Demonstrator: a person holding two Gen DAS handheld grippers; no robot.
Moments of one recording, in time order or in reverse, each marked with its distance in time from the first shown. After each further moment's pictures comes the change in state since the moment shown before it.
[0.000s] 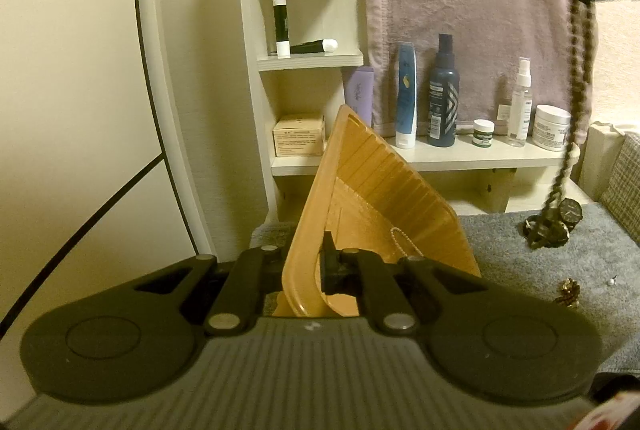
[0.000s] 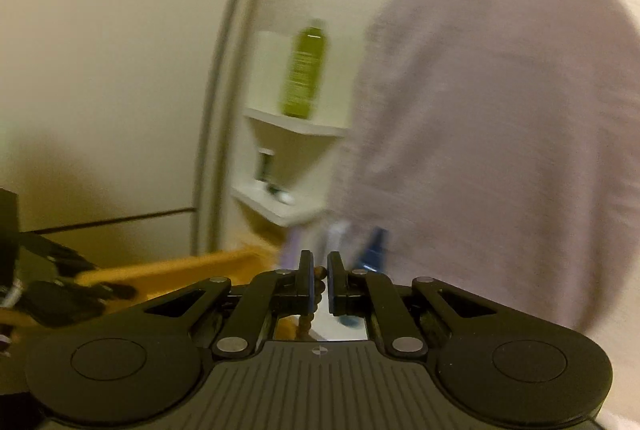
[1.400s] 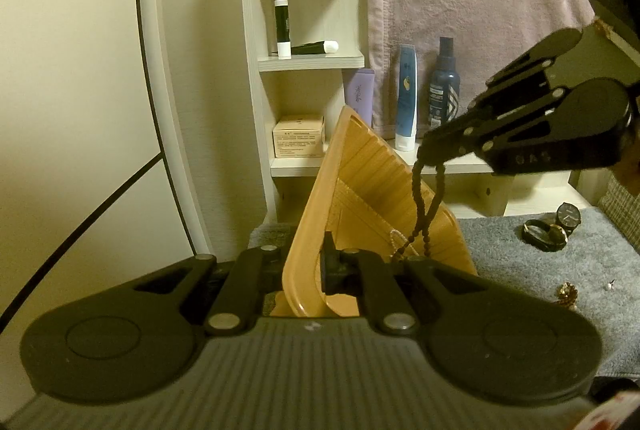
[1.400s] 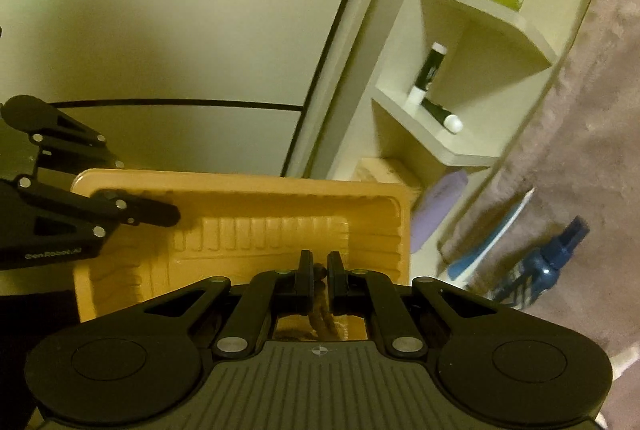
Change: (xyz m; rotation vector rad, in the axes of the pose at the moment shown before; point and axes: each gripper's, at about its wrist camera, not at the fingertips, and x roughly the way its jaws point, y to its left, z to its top) left arm 0.002 0.002 0.002 -0.014 -0.001 -0.008; right arm 0.153 0.045 -0.037 -0.241 0.258 0.281
